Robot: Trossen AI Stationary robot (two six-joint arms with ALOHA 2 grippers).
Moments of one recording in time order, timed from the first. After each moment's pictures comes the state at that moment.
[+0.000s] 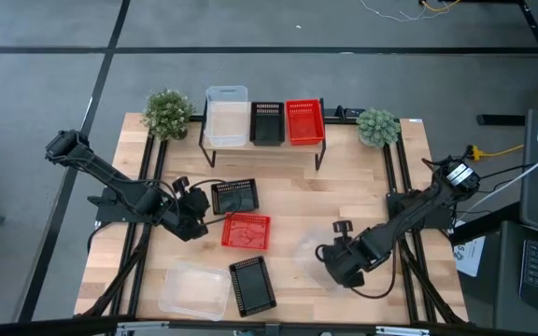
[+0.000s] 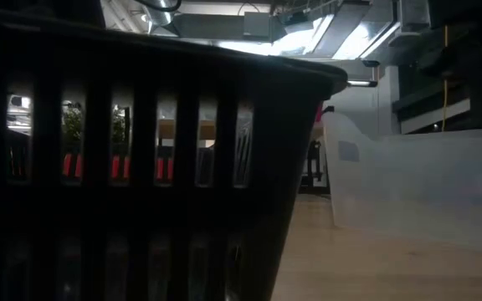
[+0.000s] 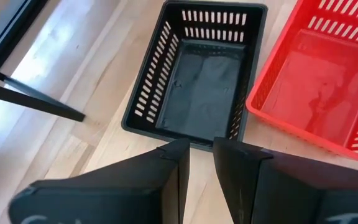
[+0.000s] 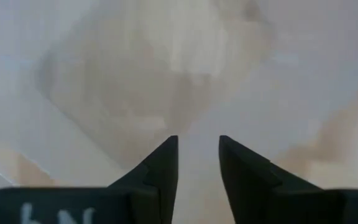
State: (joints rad) left arm -0.51 1.11 0.74 -0.76 -0.68 -0.78; right arm 0.65 1.65 1.12 -0.94 0.17 0.52
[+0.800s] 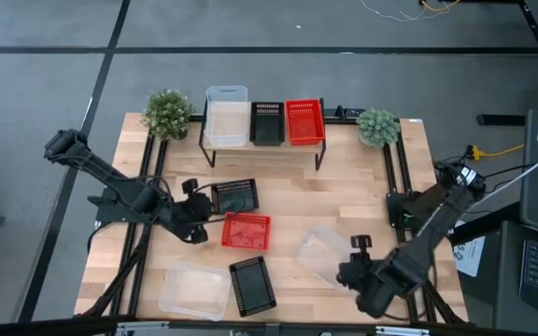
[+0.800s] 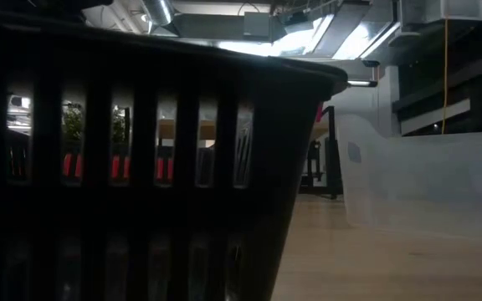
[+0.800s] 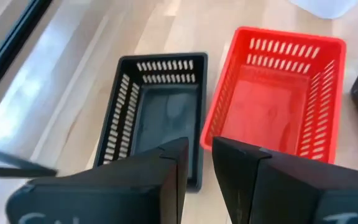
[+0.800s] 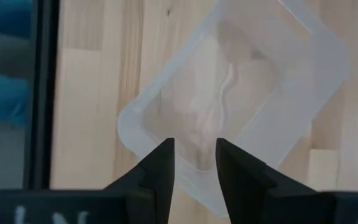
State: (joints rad) left arm -0.51 1.08 0.74 -0.56 -0.64 -0.51; right arm 0.89 1.65 1.40 -1.16 0.31 0.81
